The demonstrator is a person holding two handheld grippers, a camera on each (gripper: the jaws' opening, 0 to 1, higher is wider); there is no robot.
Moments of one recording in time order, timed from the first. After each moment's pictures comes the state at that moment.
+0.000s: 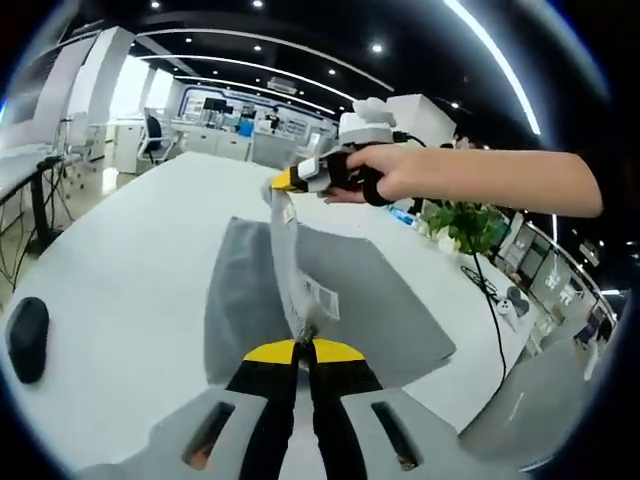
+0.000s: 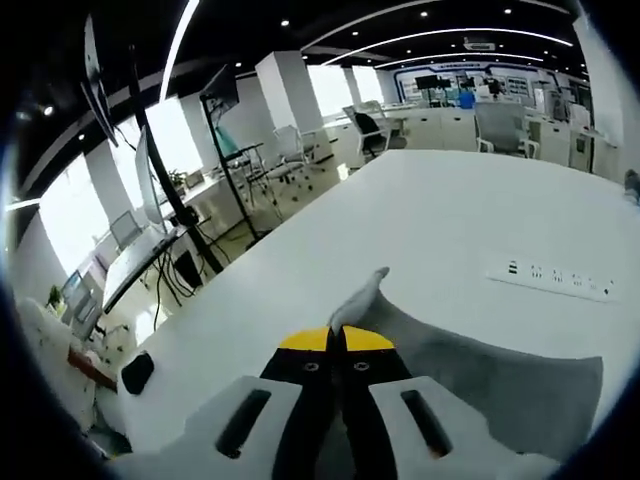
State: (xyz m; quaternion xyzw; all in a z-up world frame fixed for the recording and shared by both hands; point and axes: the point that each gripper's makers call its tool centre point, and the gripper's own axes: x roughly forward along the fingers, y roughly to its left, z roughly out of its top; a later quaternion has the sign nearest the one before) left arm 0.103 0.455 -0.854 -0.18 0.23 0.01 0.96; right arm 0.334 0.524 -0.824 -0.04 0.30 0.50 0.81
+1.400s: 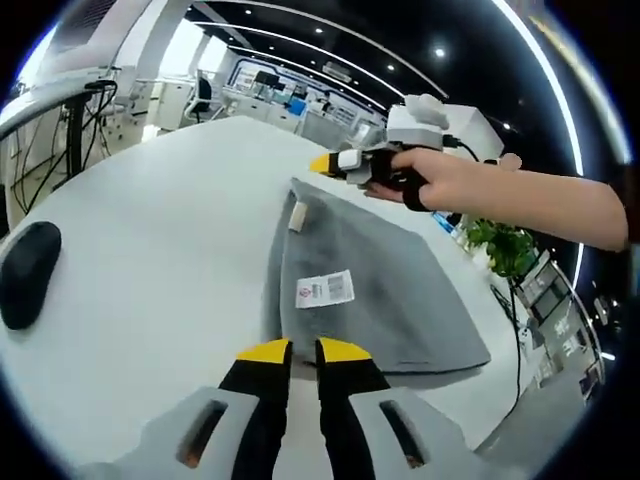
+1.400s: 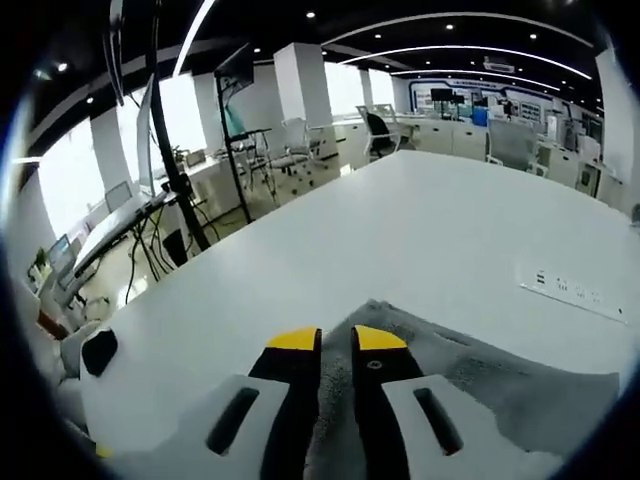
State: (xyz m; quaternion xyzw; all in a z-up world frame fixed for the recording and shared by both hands) left arm 0.097 0.489 -0.901 -0.24 0.27 0.07 0.93; right arm 0.342 0.558 -0.862 -0.09 0.27 0.51 0.81
